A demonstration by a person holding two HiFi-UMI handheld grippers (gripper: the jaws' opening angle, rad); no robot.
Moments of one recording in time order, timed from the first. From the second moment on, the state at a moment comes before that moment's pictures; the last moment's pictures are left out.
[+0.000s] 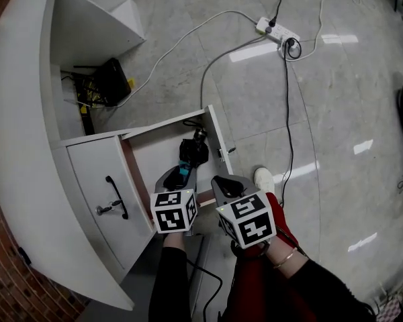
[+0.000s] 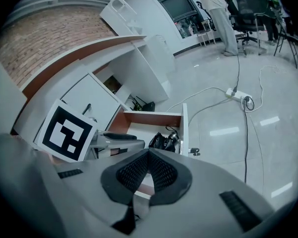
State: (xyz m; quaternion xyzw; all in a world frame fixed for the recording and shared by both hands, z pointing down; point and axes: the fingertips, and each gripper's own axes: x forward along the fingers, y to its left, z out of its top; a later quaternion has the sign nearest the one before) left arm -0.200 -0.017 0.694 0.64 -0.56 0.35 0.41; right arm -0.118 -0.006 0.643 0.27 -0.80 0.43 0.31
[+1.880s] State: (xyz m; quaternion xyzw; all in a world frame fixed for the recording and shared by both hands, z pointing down) left arm -0.164 0.034 0.351 0.67 -0.69 0.11 0.27; right arm -0.054 0.000 0.362 0.30 -0.89 0.30 0.16
